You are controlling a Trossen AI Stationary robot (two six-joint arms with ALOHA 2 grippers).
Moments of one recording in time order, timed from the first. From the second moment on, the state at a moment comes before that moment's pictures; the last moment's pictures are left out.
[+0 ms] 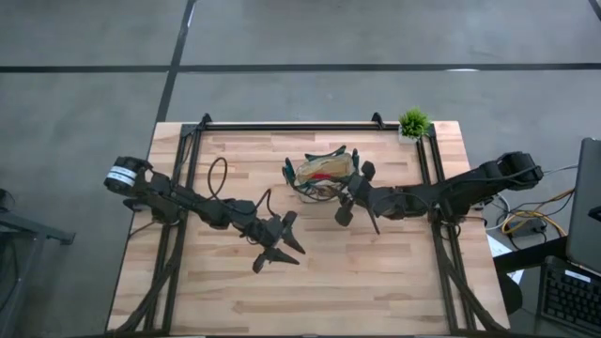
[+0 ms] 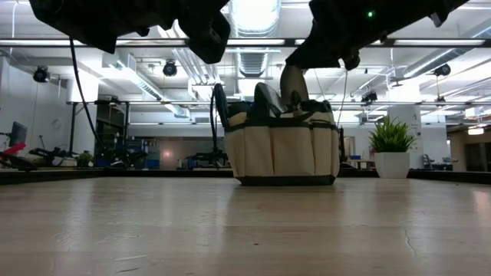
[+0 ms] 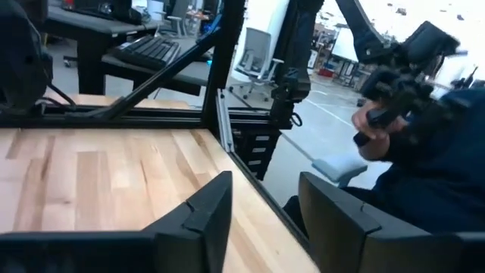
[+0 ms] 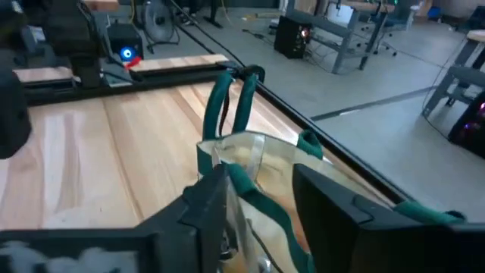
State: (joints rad) left arm -0.24 1.53 0.70 0.83 0.31 -0.24; right arm 0.18 1.33 0.69 0.29 0.70 0.16
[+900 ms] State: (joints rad) left arm -0.15 1.15 0.34 0.86 0.15 -0.10; right arm 0.36 0.89 0.40 0.34 0.53 0.13
